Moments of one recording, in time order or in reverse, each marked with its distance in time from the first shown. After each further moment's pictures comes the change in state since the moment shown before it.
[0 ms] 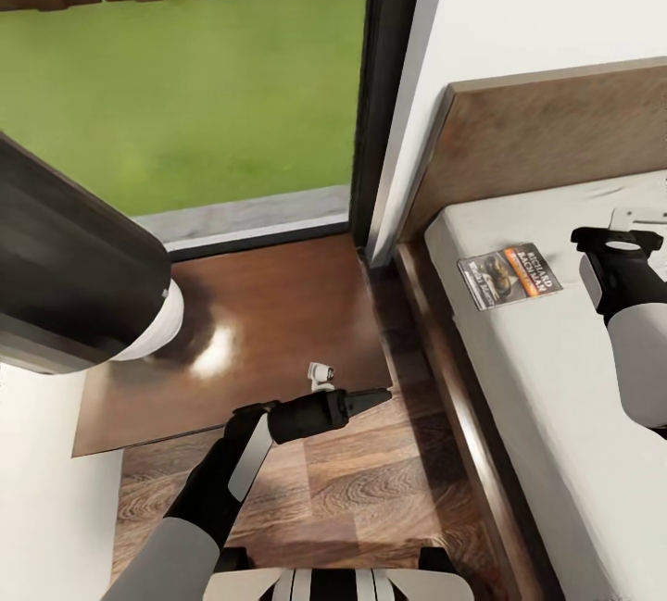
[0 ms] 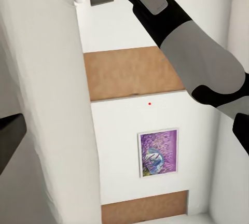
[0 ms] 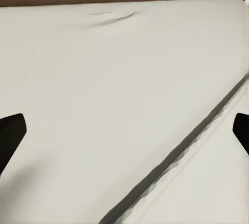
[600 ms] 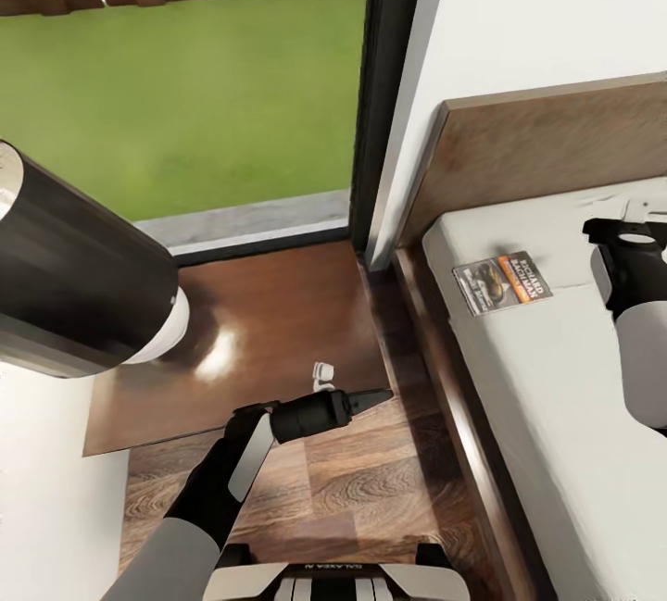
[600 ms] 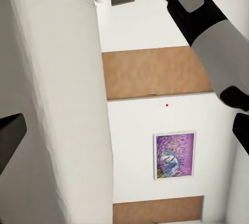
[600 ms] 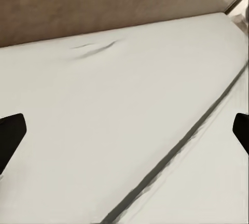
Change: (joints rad) left arm 0.000 0.000 -0.002 0.000 -0.001 -0.001 0.098; right arm 0.000 -0.011 -0.007 -0.058 -0.004 0.016 0.003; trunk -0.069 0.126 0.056
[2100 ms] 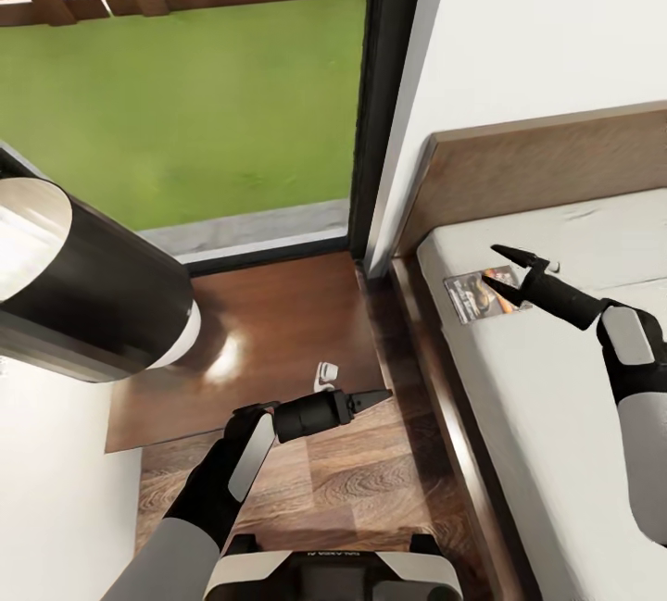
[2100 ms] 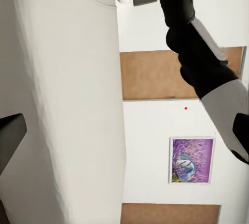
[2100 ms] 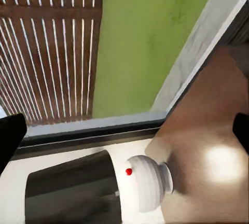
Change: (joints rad) left arm 0.000 0.000 0.003 0.002 -0.002 0.004 0.114; right arm 0.368 -0.004 -0.003 -0.282 -1.189 0.853 0.975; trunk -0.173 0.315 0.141
